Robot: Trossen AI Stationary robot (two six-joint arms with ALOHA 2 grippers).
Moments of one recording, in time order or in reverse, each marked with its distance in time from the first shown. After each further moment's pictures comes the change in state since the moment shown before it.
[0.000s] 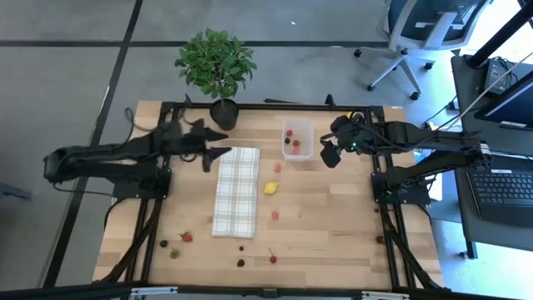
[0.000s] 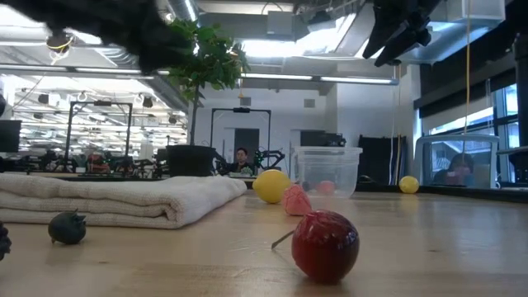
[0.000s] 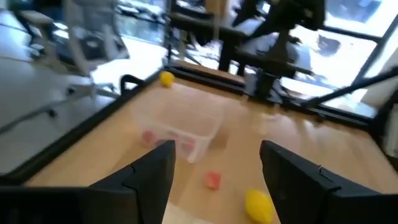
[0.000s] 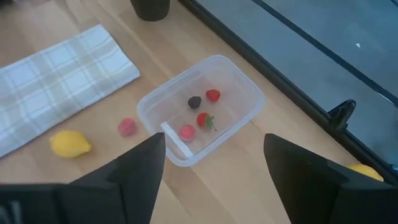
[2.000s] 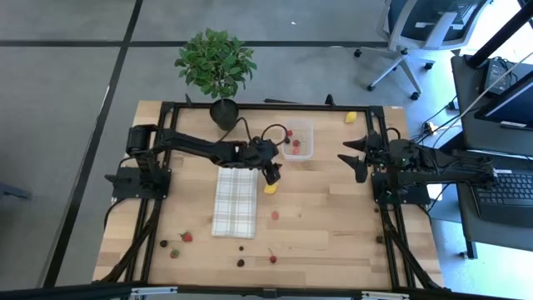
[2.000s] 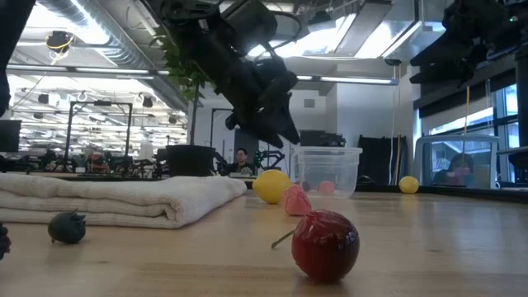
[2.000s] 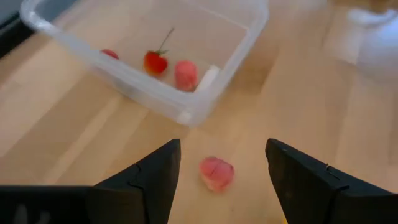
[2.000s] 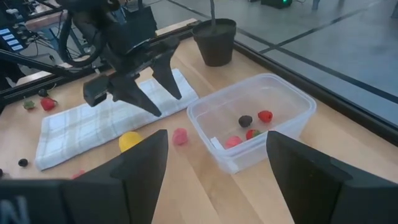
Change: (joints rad) left arm -0.188 1.037 0.600 -0.081 -0.301 -0.160; right arm 0.000 -0.776 -0.689 0.448 -0.175 -0.161
